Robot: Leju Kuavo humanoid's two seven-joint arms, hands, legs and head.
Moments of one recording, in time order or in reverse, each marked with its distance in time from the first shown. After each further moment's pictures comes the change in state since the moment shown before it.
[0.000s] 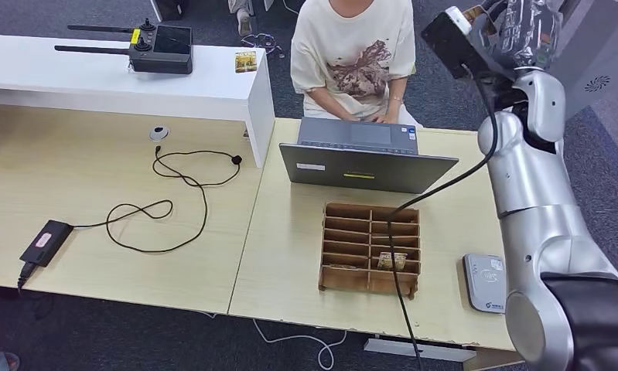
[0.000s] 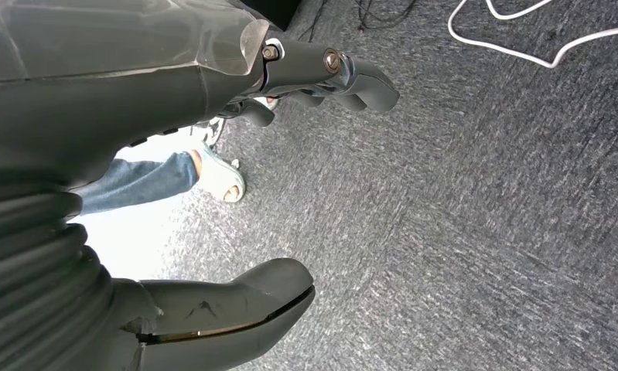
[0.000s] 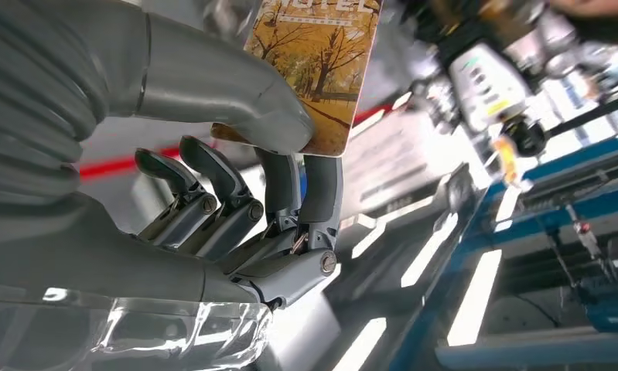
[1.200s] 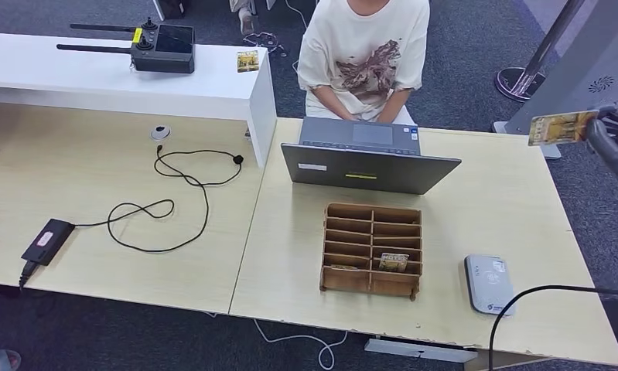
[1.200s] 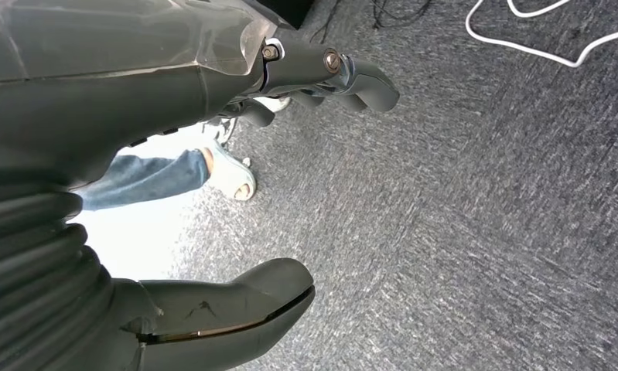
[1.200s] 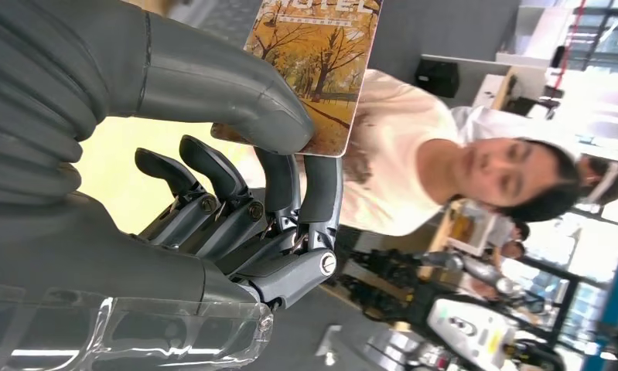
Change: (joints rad) left arm 0.012 0.002 0.000 0.000 0.000 0.027 0.021; right arm 0.417 -0.489 -0.273 -0.226 -1.113 0.886 -0.156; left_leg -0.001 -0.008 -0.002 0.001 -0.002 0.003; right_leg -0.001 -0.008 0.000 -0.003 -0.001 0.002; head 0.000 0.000
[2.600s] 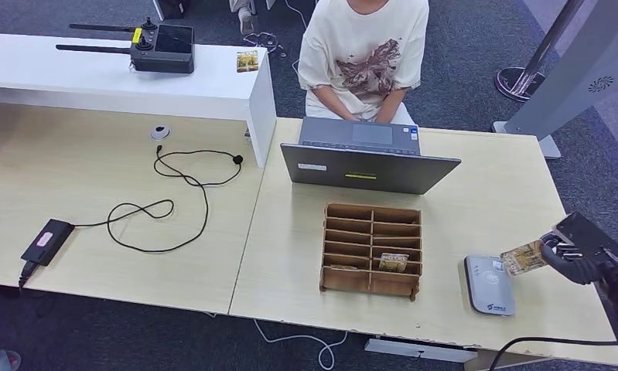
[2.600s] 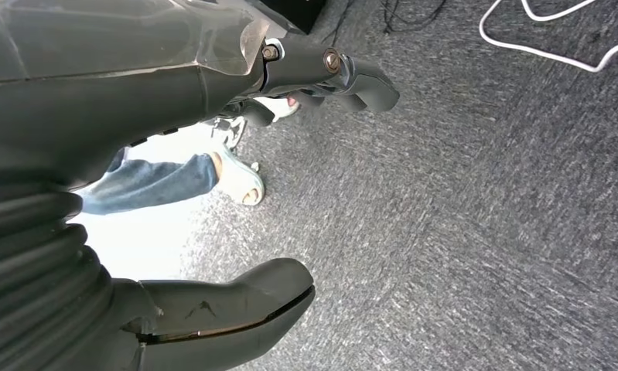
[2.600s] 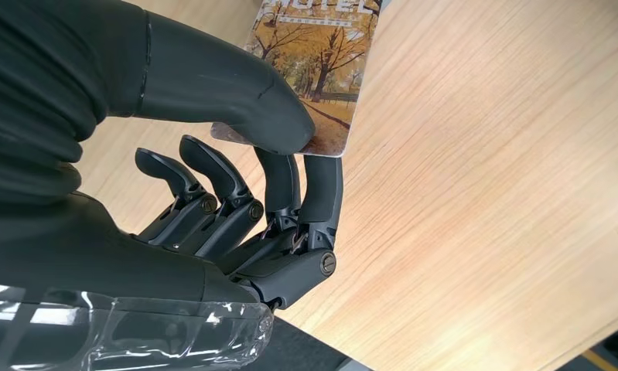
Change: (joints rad) left arm -0.001 0.018 0.000 0.000 -0.002 0.002 0.007; right arm 0.301 -0.118 0.157 0.045 0.328 -0.111 0.147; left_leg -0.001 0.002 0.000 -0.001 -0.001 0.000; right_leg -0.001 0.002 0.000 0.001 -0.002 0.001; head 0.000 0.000
